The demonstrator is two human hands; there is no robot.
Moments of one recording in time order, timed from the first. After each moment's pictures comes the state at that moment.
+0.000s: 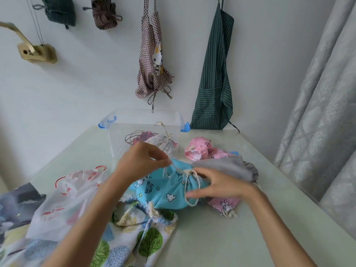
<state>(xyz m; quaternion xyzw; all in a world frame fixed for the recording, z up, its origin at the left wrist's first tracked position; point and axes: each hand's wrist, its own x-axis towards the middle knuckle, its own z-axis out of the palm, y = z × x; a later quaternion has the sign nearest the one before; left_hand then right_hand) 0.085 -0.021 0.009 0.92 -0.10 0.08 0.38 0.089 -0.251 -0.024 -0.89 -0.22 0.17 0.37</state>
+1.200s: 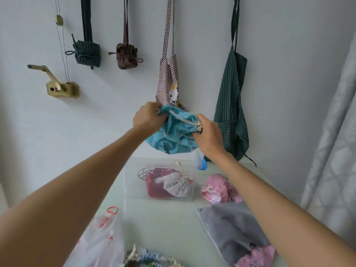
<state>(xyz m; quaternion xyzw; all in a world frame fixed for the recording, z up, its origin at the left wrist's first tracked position) 0.220 0.015 0.143 0.90 -0.01 0.31 0.32 0.232 -0.157 0.099 -0.85 -0.20 -0.35 0.35</state>
